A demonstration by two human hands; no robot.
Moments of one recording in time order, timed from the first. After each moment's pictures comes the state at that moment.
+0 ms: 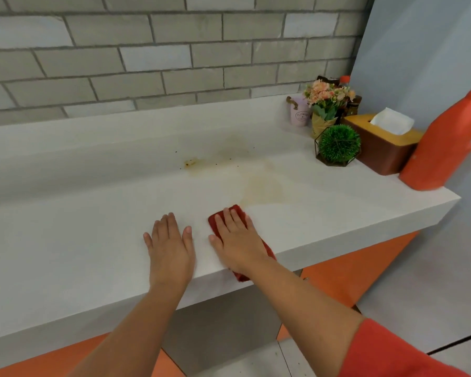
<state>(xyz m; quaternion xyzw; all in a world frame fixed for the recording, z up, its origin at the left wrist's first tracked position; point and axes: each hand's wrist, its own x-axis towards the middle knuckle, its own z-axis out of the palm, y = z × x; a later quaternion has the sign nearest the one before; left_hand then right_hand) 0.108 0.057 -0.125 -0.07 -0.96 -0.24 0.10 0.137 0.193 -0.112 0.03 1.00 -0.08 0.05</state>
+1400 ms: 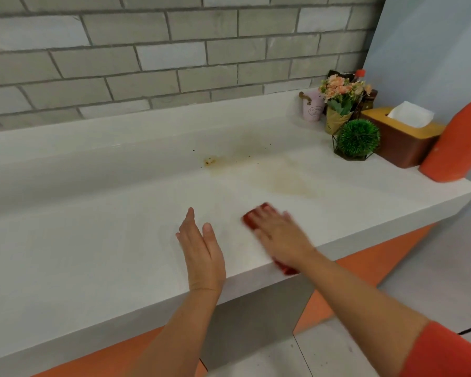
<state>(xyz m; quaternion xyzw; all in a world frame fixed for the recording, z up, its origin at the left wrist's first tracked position) 0.117 0.043 -0.123 -0.05 -0.80 -0.58 0.13 0.141 0.208 -0.113 0.03 0.99 -0.11 0.00</state>
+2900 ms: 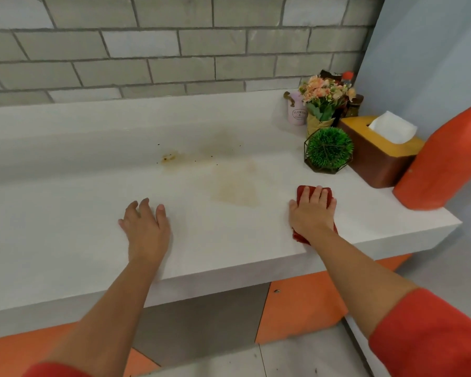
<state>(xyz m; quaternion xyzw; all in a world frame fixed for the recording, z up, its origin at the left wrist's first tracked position) 0.077 0.123 -0.127 0.05 -0.94 -0.32 0.11 0.124 0.421 -0.115 0.28 0.96 -0.04 0.04</state>
